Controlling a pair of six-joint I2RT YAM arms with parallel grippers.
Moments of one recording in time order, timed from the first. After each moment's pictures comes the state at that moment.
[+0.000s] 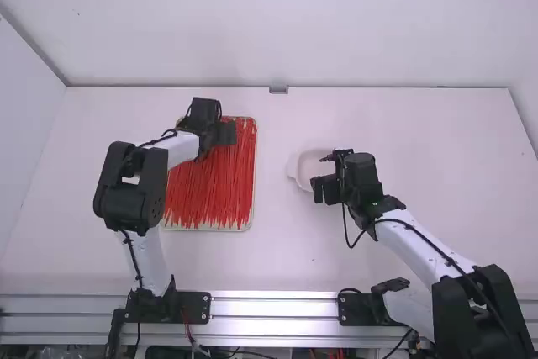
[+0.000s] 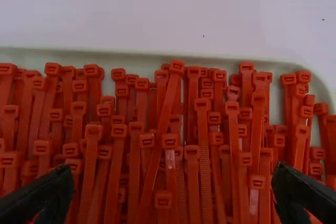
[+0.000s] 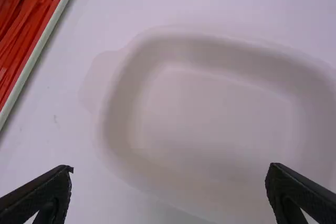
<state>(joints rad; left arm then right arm) -0.12 1.99 1.17 -0.04 -0.05 -0.19 0.33 1.26 0.53 -0.07 -0.10 0.08</state>
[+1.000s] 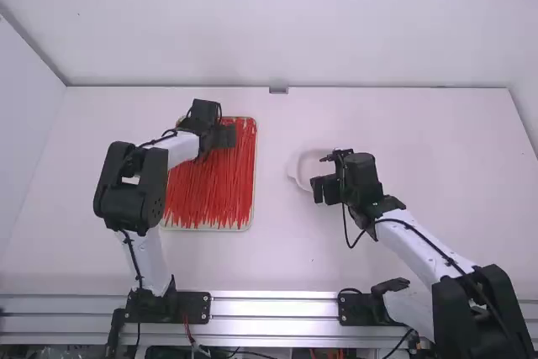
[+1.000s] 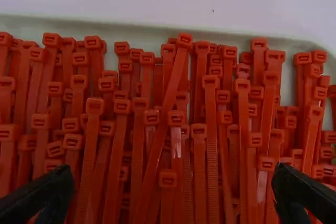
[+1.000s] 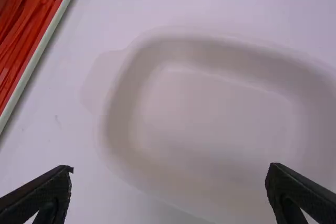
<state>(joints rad) -0.12 1.99 1.17 -0.11 -0.05 -0.21 0.33 1.26 0.53 -0.06 -0.10 0.08</state>
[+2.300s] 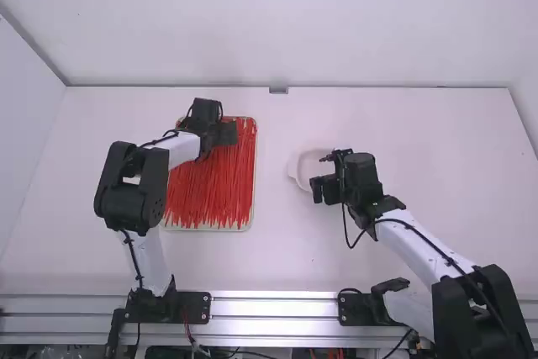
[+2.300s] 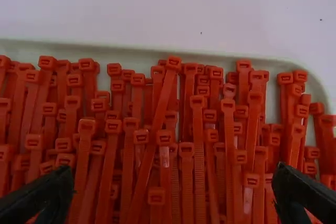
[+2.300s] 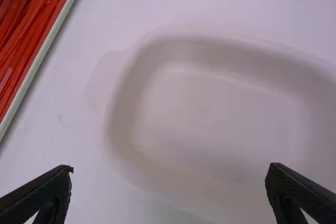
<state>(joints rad) -0.13 1.99 1.17 -0.04 -0.05 -0.22 0.33 1.26 0.53 -0.06 -0.12 0.08</state>
